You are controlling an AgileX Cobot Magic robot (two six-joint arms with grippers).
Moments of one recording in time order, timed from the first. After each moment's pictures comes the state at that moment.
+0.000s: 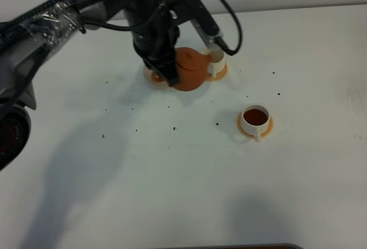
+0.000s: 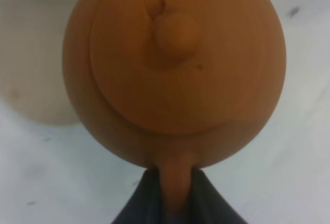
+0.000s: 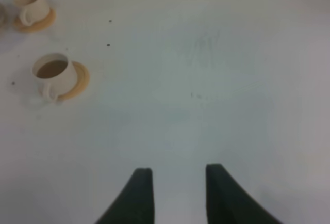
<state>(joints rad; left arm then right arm) -0.52 2.18 -1.97 0.09 1.19 0.66 -0.05 0.00 -0.49 0.24 1.08 -0.26</state>
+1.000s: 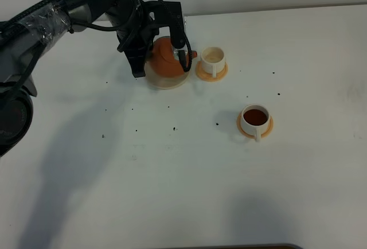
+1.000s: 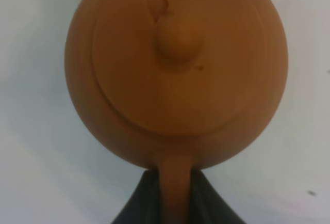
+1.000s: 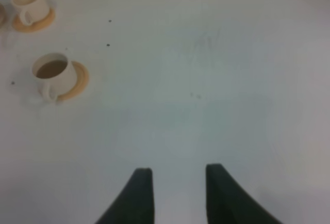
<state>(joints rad) -0.39 2.27 -1.97 0.13 0.92 1.11 -0.05 0.00 -0.49 0.24 1.08 -0.26</state>
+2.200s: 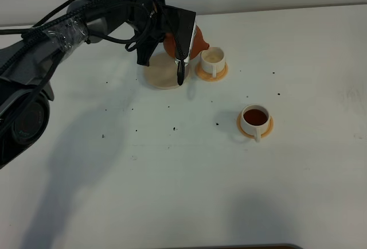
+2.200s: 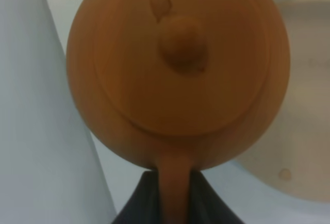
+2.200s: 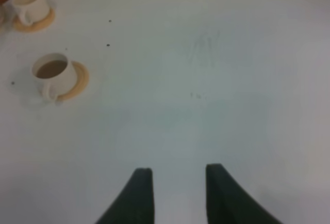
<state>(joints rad) -0.42 2.33 -1.97 0.24 0.60 1.36 -0.05 0.00 -0.49 0.24 1.08 -0.26</state>
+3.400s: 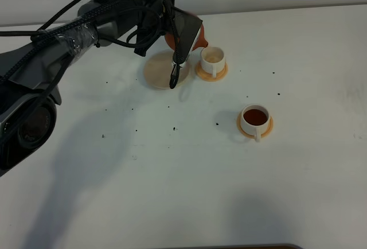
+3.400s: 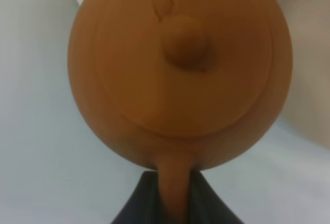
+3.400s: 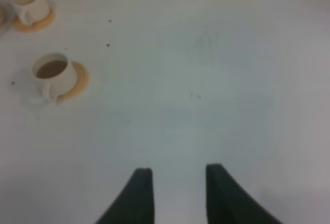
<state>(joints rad) -0.46 2.33 -1.97 0.46 0.52 1.41 -0.05 0.00 -0.49 0.24 1.08 -0.26</state>
